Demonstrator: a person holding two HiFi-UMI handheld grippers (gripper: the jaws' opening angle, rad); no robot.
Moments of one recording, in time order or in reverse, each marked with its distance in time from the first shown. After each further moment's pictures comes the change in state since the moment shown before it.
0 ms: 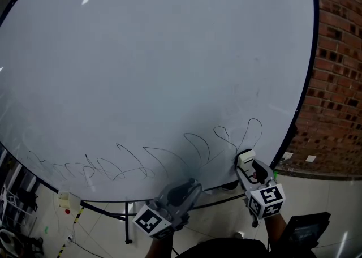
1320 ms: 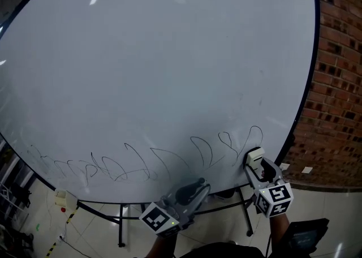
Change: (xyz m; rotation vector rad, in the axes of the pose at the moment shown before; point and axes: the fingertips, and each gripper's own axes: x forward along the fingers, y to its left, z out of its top) left arm 0.017 -0.011 0.007 0.025 -0.040 -0.053; right arm -0.012 -0.026 0.039 -0.071 -0.049 -0.051
